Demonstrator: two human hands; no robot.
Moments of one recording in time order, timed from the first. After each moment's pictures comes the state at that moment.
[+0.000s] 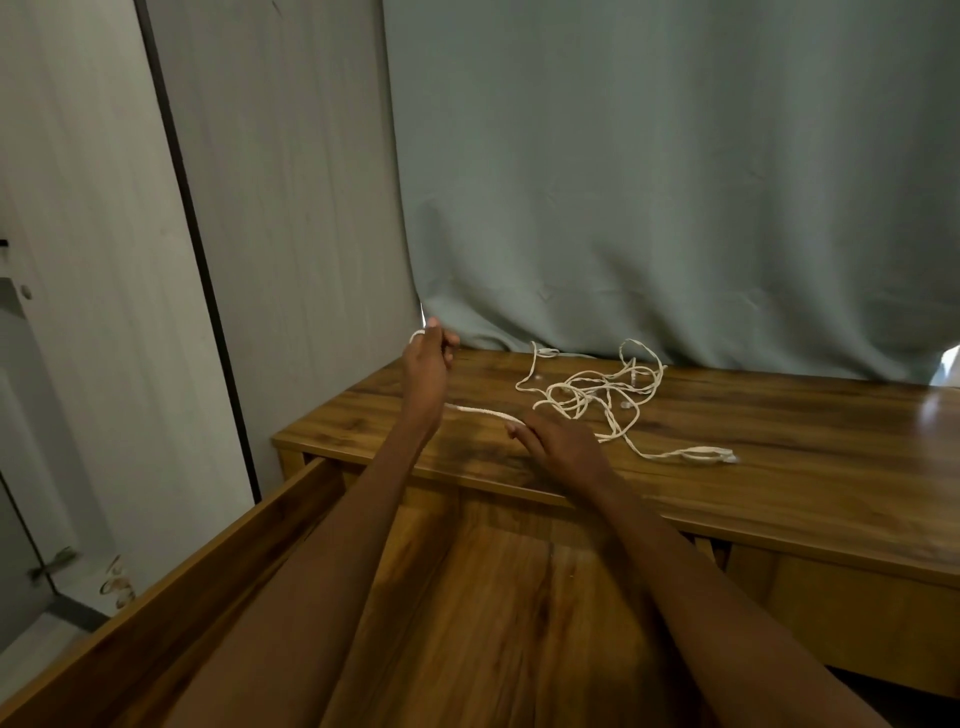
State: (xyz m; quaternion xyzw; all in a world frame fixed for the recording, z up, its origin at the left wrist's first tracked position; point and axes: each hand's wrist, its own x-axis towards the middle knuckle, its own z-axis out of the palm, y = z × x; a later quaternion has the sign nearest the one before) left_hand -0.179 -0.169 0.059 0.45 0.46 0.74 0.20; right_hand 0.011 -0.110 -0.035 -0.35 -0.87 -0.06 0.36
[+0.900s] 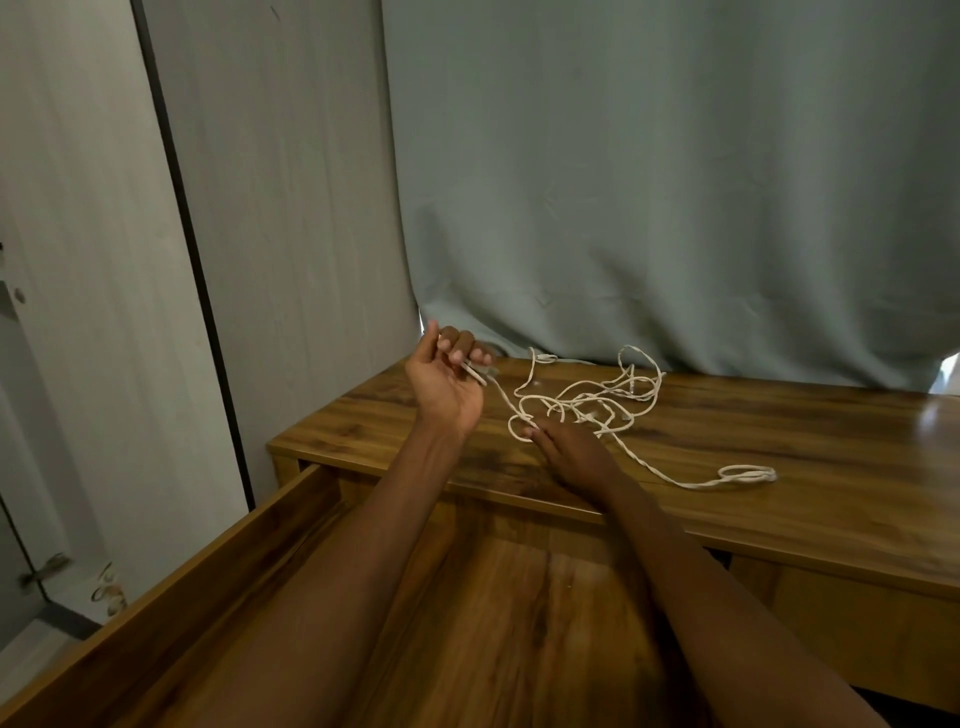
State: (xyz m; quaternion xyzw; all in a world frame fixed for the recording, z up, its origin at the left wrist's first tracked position) left_hand -0.139 -0.188 0.075 0.32 0.05 0.77 0.55; right_hand 0.028 -0.085 -0.039 -0.35 -0.87 0.06 0.35
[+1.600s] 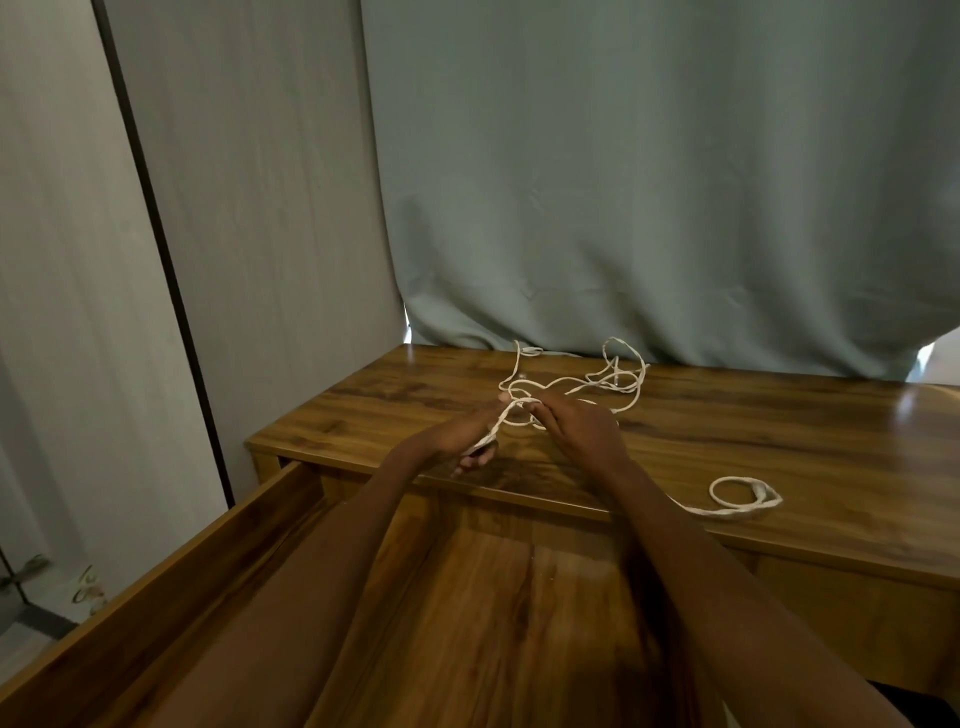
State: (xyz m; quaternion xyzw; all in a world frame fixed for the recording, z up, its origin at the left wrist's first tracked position) left_hand -0.155 -0.155 0.013 0.67 0.59 0.24 0.39; right_hand 0.054 -0.089 -0.021 -0.39 -0.82 -0.09 0.40
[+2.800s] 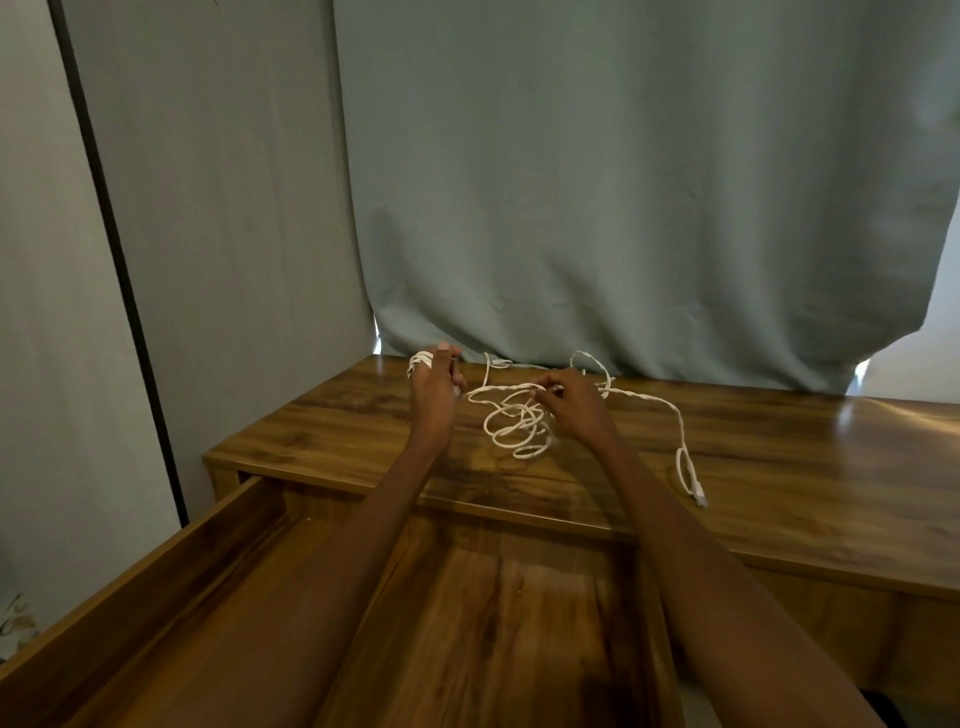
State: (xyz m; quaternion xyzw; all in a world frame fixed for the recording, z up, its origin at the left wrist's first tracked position) left_hand -0.112 -0.136 0.043 0.43 0.38 0.77 0.28; right_hand 0.077 -0.060 0.024 -0.44 -0.76 0.15 0.45
